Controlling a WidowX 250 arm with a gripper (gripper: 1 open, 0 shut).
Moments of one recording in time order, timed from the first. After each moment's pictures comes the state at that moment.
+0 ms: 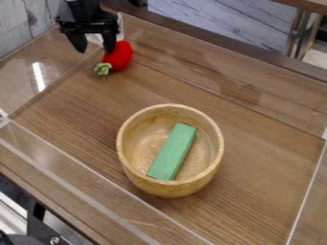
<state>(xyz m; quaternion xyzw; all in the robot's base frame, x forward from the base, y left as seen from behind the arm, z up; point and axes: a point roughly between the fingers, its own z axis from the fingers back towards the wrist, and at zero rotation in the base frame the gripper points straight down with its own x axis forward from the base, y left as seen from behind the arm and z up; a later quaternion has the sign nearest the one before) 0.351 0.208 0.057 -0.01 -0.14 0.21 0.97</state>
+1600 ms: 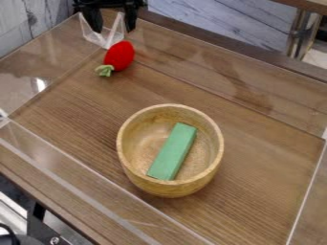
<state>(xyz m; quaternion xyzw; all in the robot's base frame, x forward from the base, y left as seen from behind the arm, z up) 0.345 0.151 0.113 -0.01 -0.13 0.26 0.96</state>
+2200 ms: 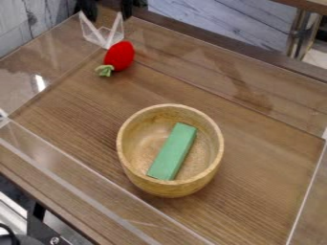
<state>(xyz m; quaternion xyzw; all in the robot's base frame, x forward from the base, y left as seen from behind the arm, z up) 0.344 0.164 0.133 -0.01 -0.13 0.29 0.95</state>
